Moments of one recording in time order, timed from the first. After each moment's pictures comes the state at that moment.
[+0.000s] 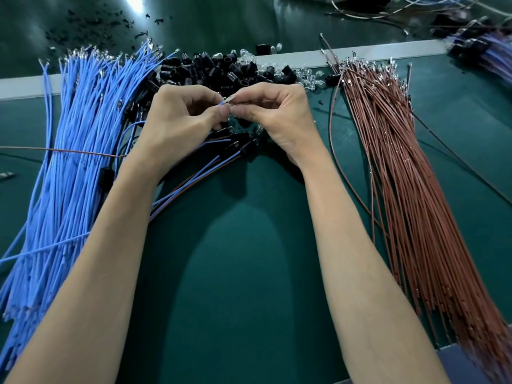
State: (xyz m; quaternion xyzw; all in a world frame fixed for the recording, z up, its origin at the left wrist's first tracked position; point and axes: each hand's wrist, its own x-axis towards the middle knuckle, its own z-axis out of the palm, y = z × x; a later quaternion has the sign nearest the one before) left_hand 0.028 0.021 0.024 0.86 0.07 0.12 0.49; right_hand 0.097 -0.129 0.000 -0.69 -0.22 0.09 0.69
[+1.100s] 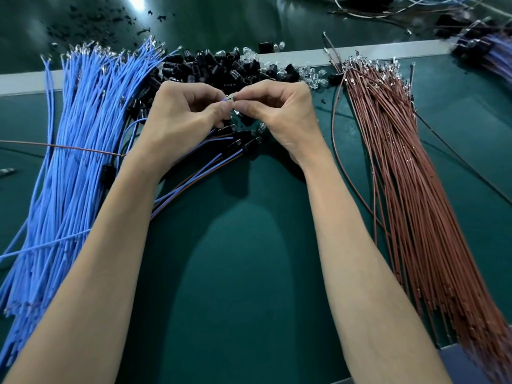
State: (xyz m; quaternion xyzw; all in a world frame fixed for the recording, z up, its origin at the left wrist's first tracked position) left_hand 0.029 0.025 0.021 0.85 0.04 0.12 0.52; right_hand 0.096 -0.130 0.000 -0.71 -0.23 0.05 0.67
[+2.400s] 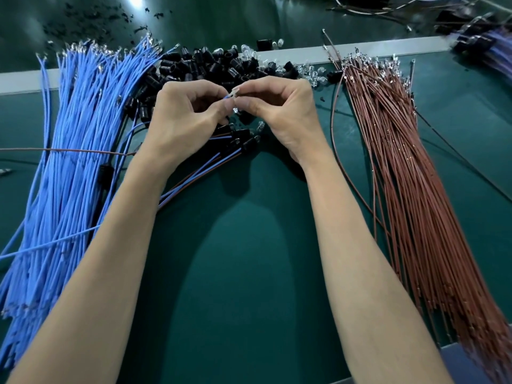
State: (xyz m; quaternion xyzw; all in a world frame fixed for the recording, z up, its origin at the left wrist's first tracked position) left_hand 0.030 0.015 0.019 0.84 0.06 0.14 0.51; right_hand 0.096 -0.132 0.000 -0.70 -0.23 0.05 0.68
